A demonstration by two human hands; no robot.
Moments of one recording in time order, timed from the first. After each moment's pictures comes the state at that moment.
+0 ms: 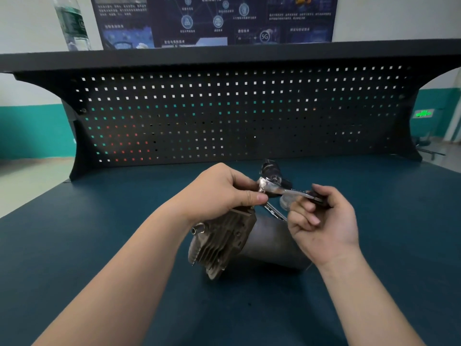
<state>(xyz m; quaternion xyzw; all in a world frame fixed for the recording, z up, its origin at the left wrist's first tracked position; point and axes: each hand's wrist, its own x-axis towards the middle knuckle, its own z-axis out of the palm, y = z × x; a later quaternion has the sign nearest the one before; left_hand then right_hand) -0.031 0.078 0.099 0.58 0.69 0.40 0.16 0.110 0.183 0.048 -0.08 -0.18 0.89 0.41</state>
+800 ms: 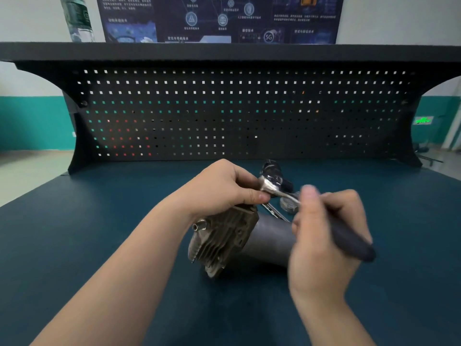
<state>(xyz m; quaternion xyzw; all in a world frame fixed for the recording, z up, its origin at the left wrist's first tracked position) -0.034 0.078 0.101 0.59 0.68 0.41 0.17 0.106 0.126 0.044 -0.12 -0.52 0.42 0.73</state>
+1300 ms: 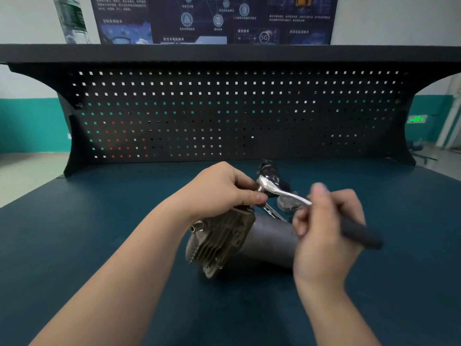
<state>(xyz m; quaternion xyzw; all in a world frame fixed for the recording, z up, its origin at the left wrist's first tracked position) -0.034 0.079 0.098 0.58 0.70 0.38 0.15 0.110 0.139 0.044 -0.11 -0.48 0.51 0.71</state>
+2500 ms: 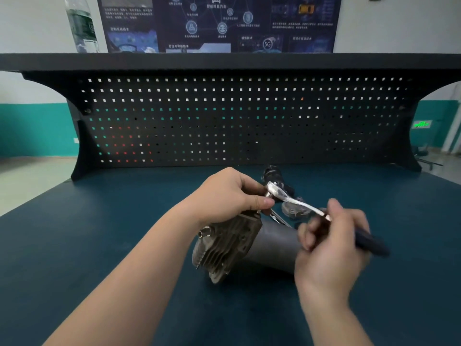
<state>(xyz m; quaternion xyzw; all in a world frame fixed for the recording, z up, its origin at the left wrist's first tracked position) -0.034 0.080 0.100 0.58 0.70 0.39 0.17 0.106 0.142 0.030 -0.13 -0.34 0.62 0.69</state>
